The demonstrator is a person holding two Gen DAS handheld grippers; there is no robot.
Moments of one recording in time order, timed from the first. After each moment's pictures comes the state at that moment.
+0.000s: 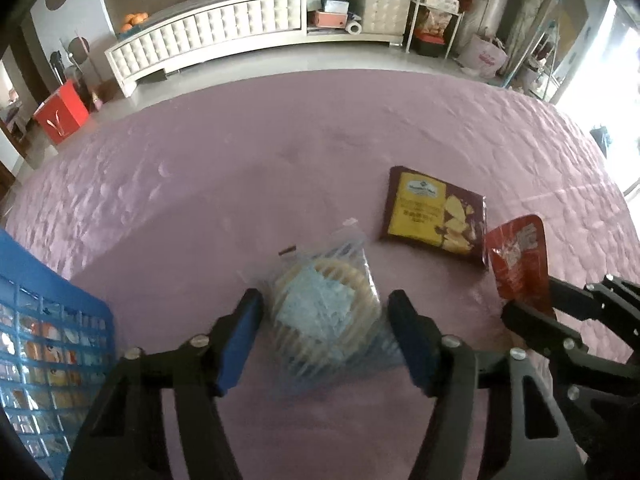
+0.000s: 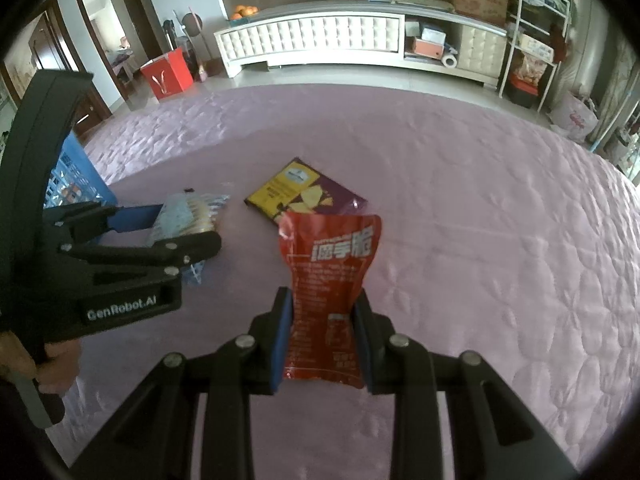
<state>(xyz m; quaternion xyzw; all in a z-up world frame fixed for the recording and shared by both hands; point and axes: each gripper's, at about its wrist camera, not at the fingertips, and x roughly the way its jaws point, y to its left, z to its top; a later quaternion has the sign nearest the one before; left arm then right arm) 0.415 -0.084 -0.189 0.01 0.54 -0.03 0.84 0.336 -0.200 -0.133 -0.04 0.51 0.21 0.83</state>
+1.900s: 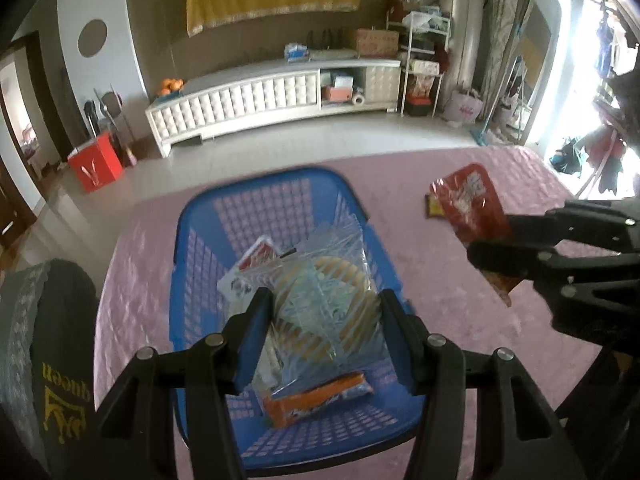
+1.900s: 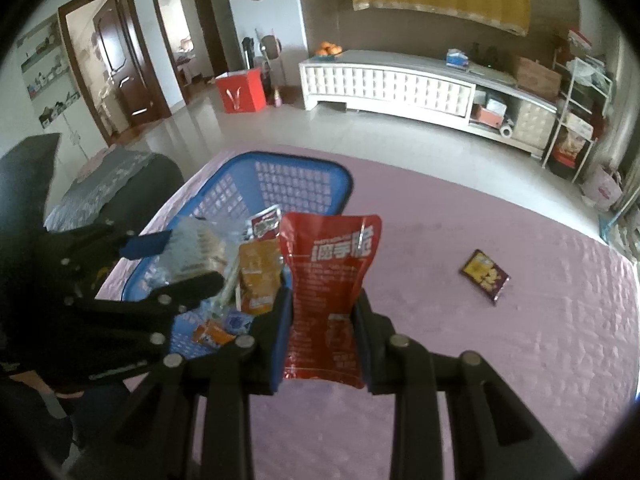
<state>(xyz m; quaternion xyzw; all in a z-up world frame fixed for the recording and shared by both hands) 0.221 0.086 -0.032 0.03 0.44 -0.04 0.90 0.214 -0.042 0.009 -0.07 0.45 0.29 0.84</state>
